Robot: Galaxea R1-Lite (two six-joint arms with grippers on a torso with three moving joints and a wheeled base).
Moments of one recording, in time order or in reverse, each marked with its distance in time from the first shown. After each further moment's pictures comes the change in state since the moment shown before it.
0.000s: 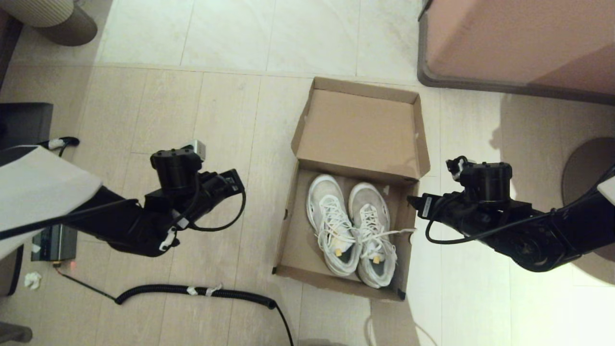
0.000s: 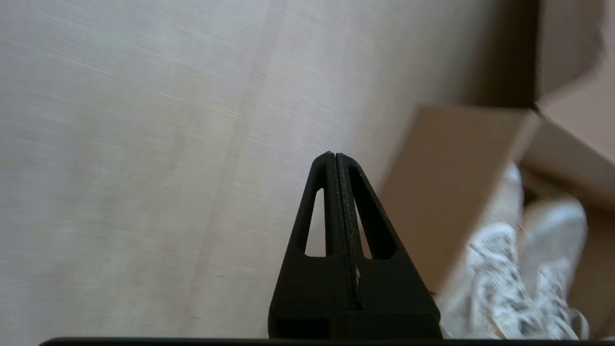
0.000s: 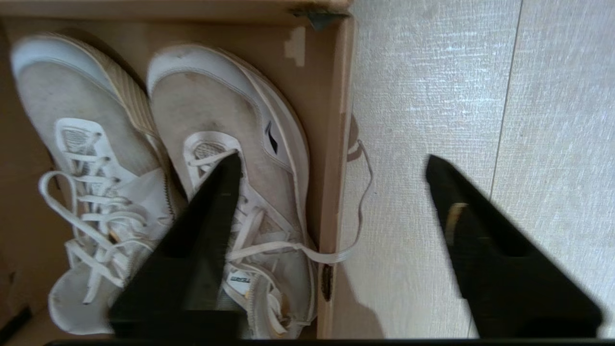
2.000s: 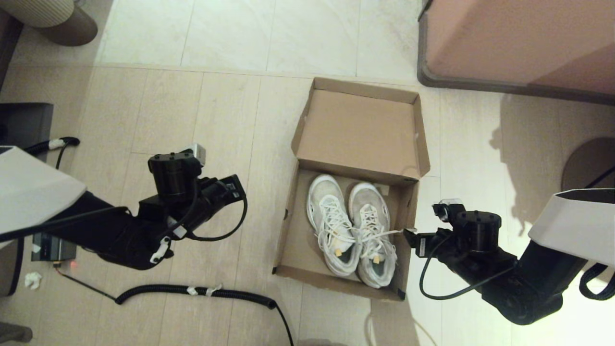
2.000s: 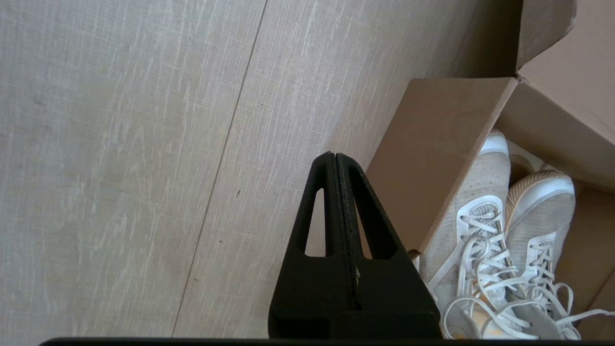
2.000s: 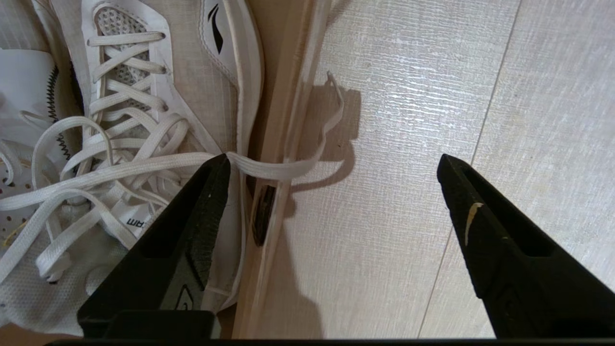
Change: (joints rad) left arm -0.035 -0.078 0.104 0.004 0.055 -0.002; right arm 0.005 0.219 0.279 -0.516 -0.033 -0.218
